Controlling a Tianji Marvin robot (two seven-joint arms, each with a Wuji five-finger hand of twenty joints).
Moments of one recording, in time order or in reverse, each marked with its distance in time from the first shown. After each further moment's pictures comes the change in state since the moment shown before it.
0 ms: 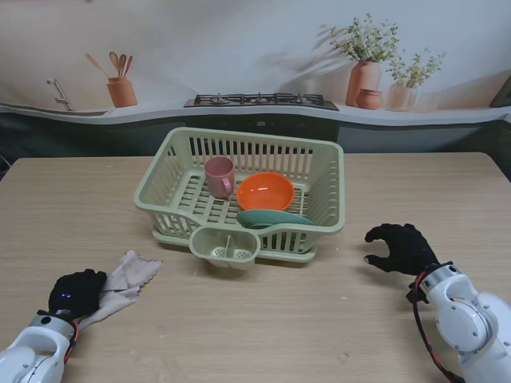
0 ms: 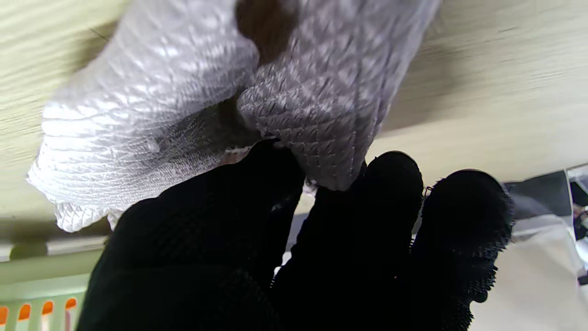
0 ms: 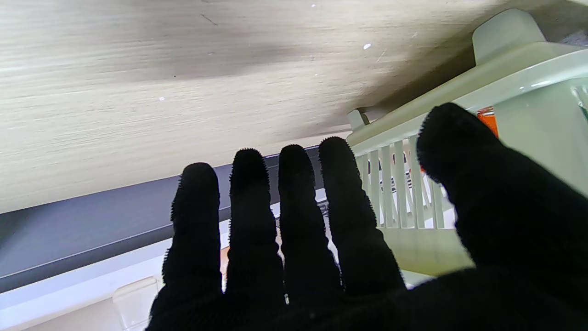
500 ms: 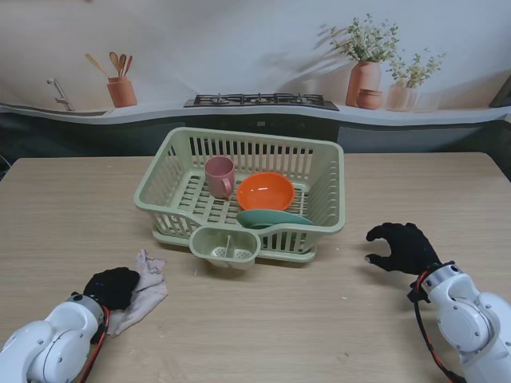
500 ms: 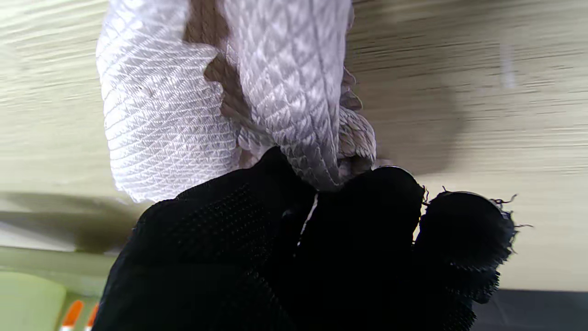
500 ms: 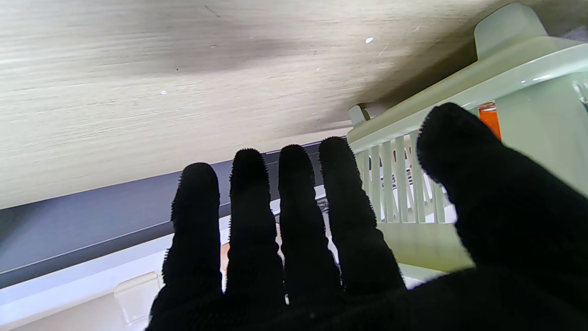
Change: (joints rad) left arm -0.060 0.018 0.110 -0.185 -0.187 0.049 -0.453; right arm -0.001 0.000 0.009 0.000 0.000 -0.009 -0.005; left_hand 0.051 0.039 -0.027 0.001 -0.053 0.110 0.000 0.179 -0.014 0.023 0.052 0.006 0.010 0.000 0.071 0.076 0.017 0.006 0.114 0.000; right_hand 0.000 0.000 0.000 0.000 0.000 0.000 0.000 0.006 0.000 0.000 0.000 0.000 0.000 0.000 0.000 0.000 0.000 0.000 -0.001 0.008
